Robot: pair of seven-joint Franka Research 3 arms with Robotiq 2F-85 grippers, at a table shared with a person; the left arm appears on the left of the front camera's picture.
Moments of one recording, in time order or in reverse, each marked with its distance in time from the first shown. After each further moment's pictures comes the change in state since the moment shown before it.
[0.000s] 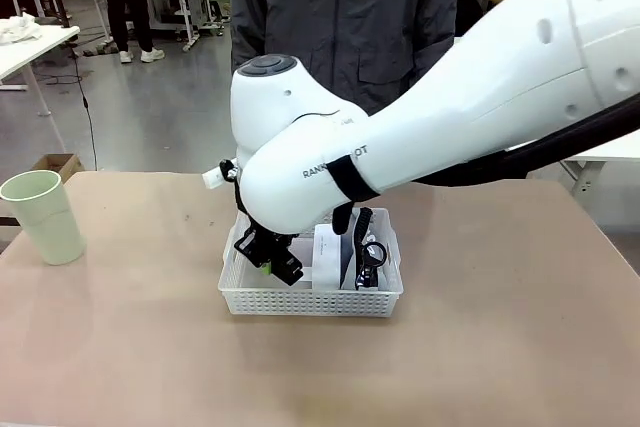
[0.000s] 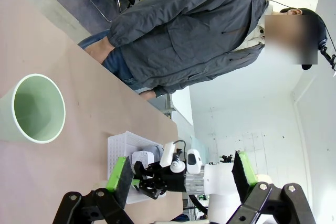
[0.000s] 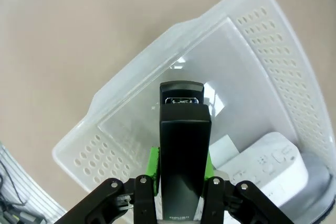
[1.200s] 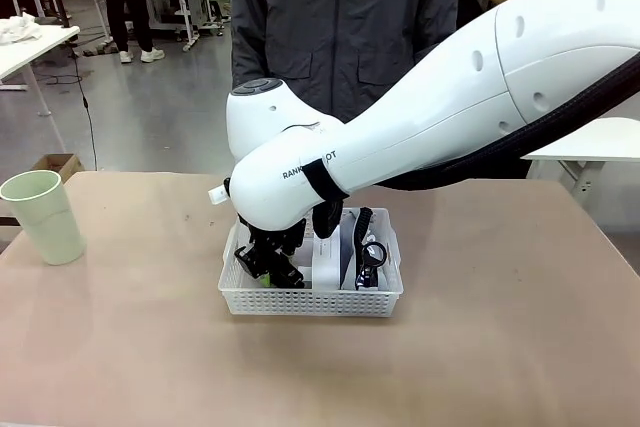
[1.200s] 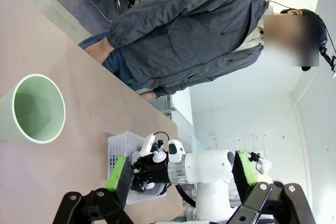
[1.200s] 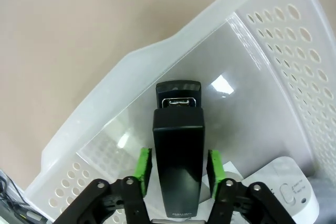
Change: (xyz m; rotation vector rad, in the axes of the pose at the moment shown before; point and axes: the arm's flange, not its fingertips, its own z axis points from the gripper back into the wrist) left arm 0.000 0.000 0.000 0.000 0.000 0.000; right arm 0.021 -0.015 -0.043 0.028 0.102 -0.039
